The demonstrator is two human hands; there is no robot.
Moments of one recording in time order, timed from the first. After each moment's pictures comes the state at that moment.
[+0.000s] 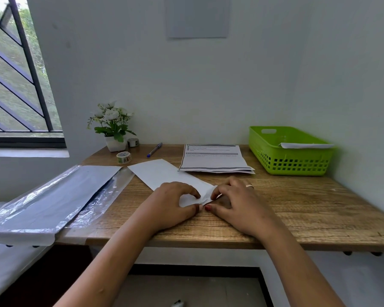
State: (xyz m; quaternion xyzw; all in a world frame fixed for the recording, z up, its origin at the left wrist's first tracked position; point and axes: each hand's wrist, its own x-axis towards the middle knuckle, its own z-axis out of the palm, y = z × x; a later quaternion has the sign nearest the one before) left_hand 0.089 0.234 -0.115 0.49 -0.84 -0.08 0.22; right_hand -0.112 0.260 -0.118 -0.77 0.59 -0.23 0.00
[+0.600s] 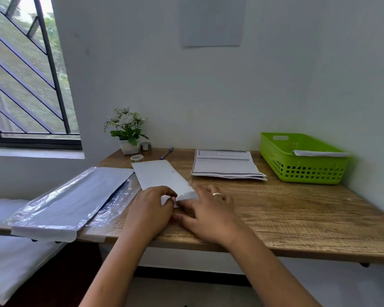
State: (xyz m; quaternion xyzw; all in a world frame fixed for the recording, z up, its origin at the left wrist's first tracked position) left_hand 0.124 0.261 -0.117 0.64 -0.68 -0.05 0.36; right_hand -0.029 0.264 -0.114 -0.83 0.54 -0.13 0.03
